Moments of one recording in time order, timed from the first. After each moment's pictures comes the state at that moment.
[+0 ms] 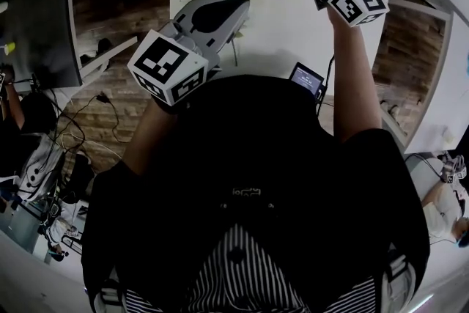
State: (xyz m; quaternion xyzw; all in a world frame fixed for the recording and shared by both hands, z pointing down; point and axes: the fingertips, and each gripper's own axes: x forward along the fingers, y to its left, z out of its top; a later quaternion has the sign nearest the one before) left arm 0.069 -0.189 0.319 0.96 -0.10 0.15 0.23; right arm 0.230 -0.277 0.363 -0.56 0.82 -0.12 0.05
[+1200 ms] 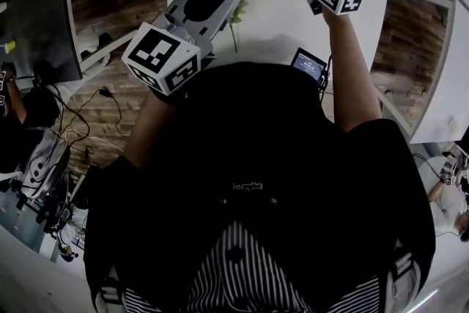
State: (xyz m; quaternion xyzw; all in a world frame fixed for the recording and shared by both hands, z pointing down) left arm 0.060 -0.180 0.320 0.96 -0.11 0.15 0.22; right arm 0.225 -0.233 0.492 -0.56 0.78 -0.26 -0.05
